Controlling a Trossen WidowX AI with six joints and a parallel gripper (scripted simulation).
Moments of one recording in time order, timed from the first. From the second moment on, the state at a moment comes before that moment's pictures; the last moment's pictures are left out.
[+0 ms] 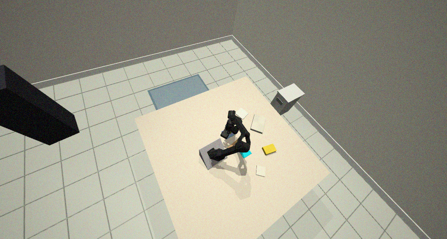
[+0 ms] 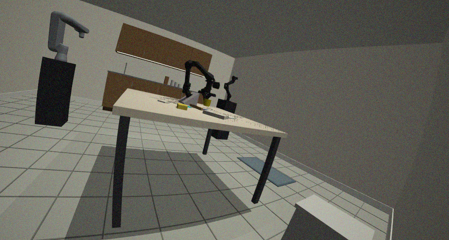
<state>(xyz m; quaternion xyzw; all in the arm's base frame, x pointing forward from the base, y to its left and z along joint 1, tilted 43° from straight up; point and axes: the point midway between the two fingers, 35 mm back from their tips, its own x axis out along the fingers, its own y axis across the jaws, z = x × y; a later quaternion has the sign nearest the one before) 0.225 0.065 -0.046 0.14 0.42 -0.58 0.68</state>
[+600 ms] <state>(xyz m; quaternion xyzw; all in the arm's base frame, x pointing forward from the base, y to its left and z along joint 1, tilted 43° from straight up) 0.225 0.071 -0.038 0.14 0.42 -0.58 0.68</state>
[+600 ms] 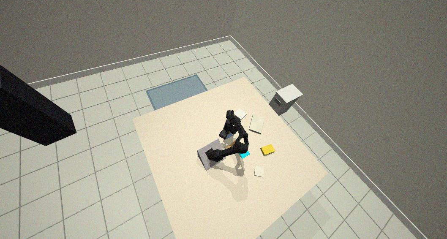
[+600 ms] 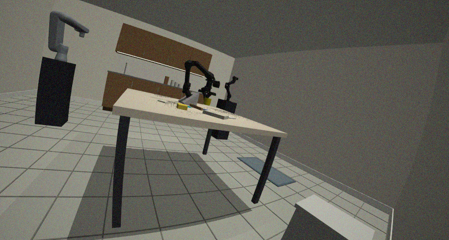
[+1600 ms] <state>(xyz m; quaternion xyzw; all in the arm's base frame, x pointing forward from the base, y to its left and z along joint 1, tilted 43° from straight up) 0.236 0.037 0.000 0.15 0.42 -0.58 0.68</state>
